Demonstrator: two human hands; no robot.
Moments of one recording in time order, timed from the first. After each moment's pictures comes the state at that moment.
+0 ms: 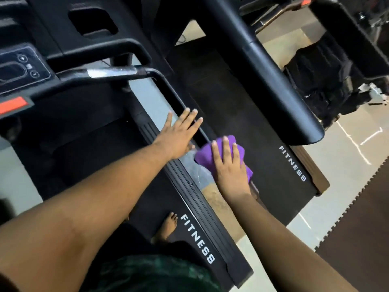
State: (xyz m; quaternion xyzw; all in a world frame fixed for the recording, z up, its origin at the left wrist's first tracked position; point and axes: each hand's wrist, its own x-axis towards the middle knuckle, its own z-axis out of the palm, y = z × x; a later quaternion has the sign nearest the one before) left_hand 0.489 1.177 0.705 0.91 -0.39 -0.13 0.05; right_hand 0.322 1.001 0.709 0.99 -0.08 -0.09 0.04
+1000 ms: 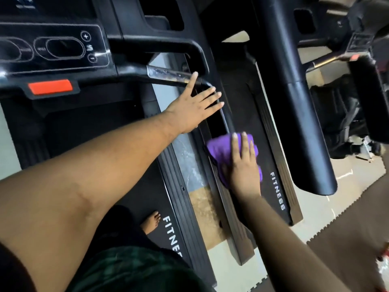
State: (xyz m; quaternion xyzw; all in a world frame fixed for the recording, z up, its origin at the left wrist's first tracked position) left_hand 0.627 1.253 0.694 0.89 -0.43 0.07 -0.10; right_hand 0.452 1.040 0.719 1.00 -0.03 -0.07 0.06
